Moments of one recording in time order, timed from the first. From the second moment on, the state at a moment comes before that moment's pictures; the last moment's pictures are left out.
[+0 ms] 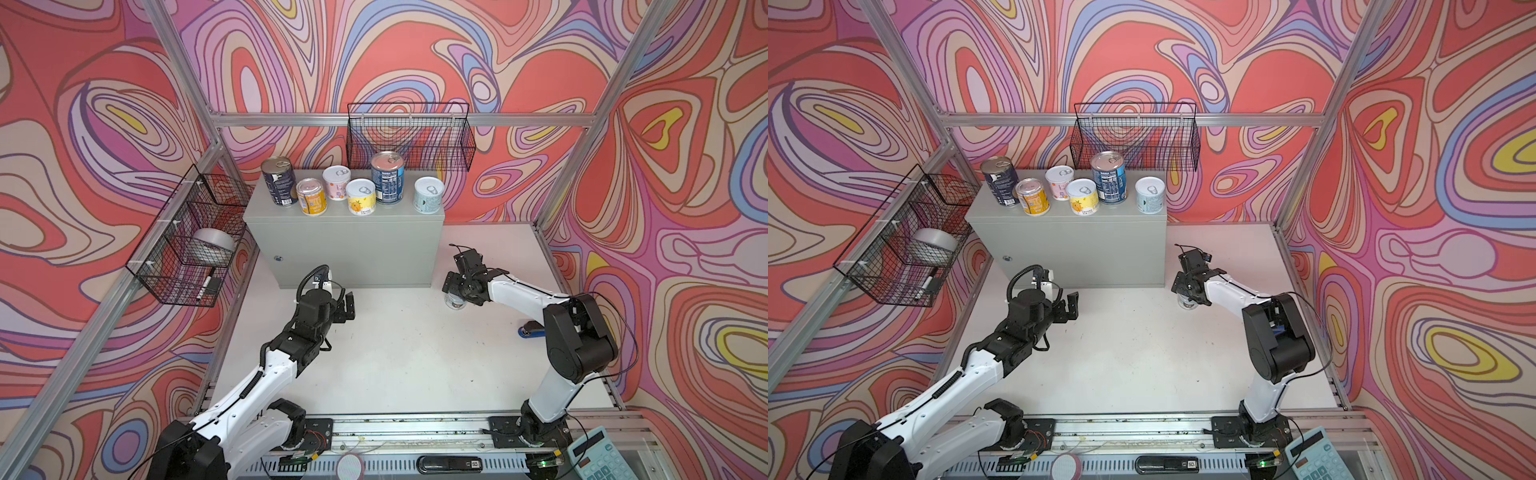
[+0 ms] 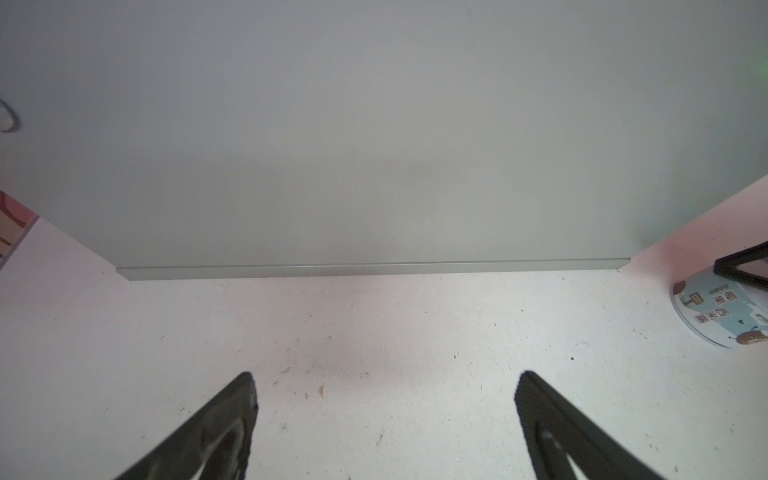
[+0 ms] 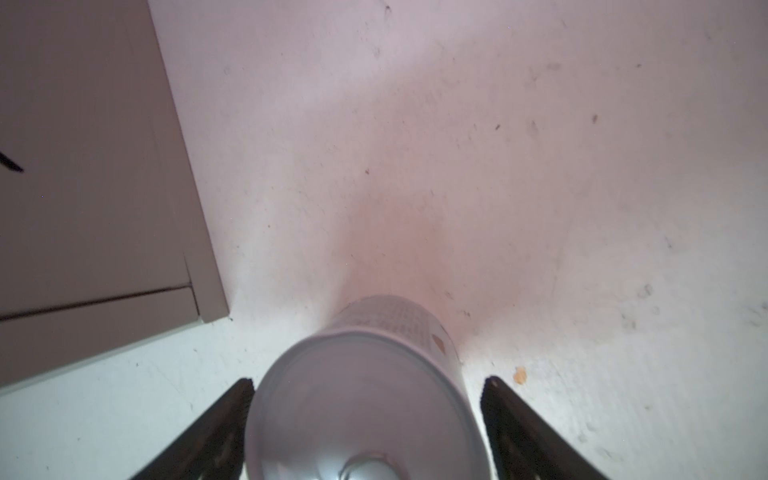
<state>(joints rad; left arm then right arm) -0.41 0.98 0.55 -0.06 -0.25 -0.28 0.35 1.73 1.11 -0.43 0.15 0.70</state>
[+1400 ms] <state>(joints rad) -0.68 1.41 0.70 0.13 0.03 -0.18 0.35 1.64 0.97 -0.49 0.12 0.67</state>
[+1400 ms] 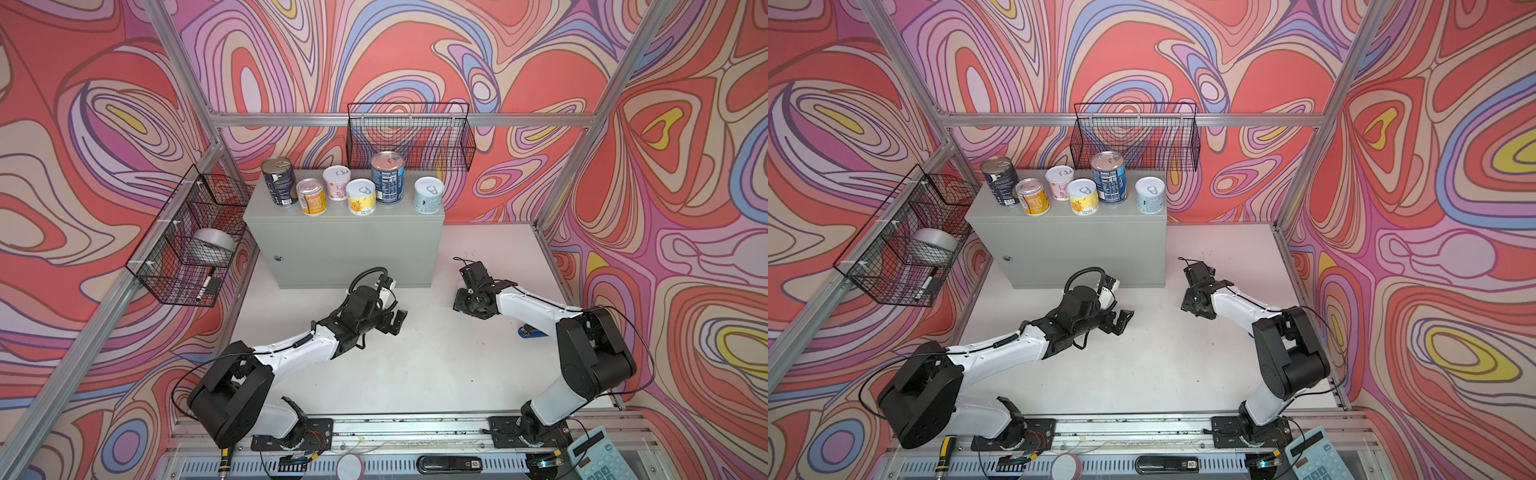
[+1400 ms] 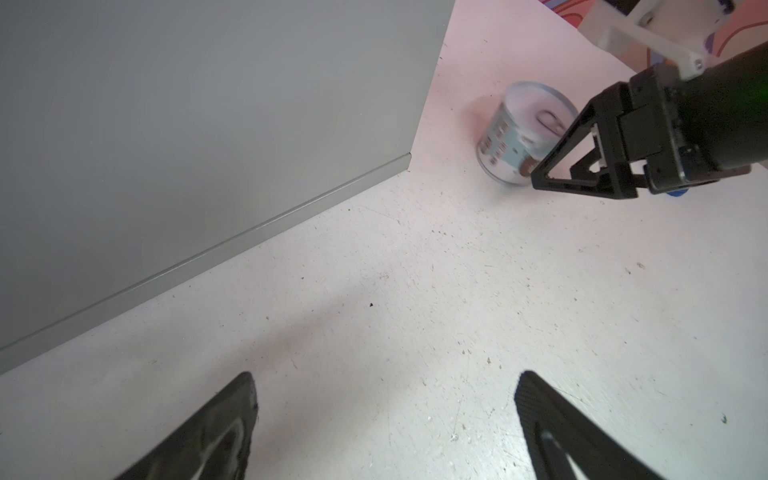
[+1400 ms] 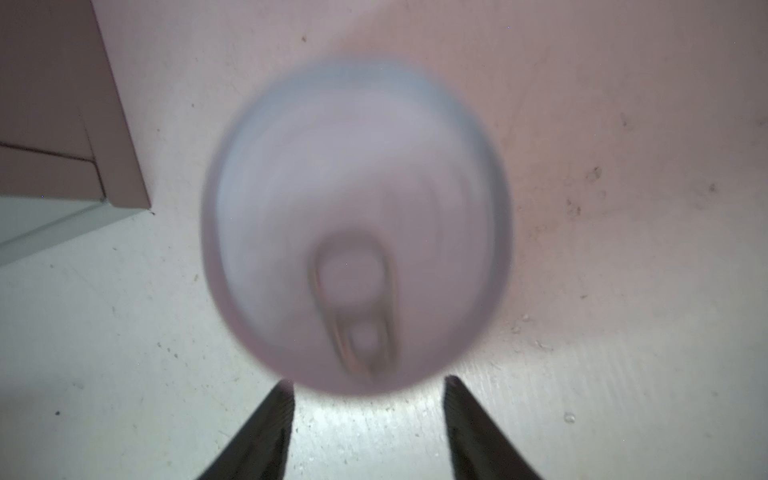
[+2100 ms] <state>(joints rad) -0.74 1.50 0.76 0.17 0.01 -0.15 0.24 1.73 1.21 -0.50 0.07 0.60</state>
